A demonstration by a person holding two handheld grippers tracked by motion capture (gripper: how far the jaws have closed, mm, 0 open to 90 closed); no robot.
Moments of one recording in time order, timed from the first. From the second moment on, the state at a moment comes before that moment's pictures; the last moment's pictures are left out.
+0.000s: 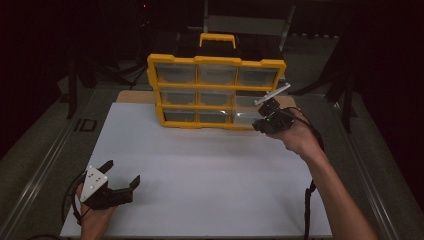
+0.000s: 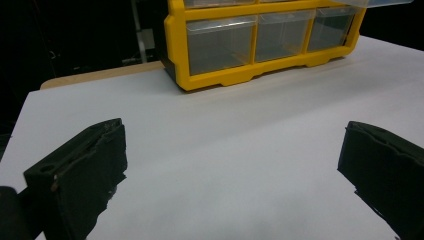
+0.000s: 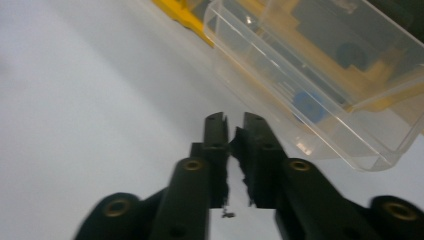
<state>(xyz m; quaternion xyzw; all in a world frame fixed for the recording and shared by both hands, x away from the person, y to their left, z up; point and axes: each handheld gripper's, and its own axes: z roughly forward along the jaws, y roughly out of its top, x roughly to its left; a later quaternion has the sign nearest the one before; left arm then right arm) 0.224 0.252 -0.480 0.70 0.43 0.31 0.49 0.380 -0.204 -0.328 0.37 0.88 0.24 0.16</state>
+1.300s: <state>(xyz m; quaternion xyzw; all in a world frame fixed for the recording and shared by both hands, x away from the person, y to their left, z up) 0.224 0.253 -0.480 0.70 0.43 0.31 0.49 0.368 -0.203 -0.360 0.40 0.83 0.30 0.25</state>
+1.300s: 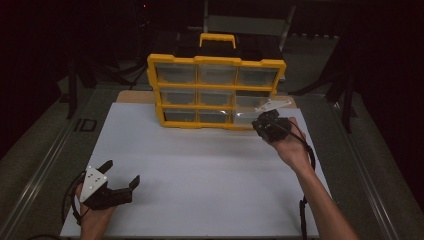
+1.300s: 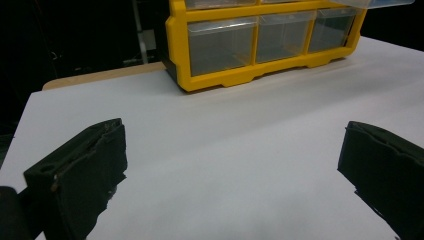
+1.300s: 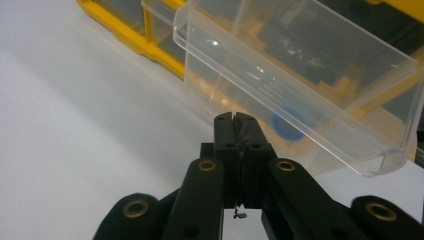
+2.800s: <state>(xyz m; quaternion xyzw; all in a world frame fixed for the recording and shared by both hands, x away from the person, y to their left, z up) 0.224 0.253 -0.480 0.70 0.43 0.31 0.49 0.370 -0.205 -0.378 0.41 0.80 0.32 0.29</state>
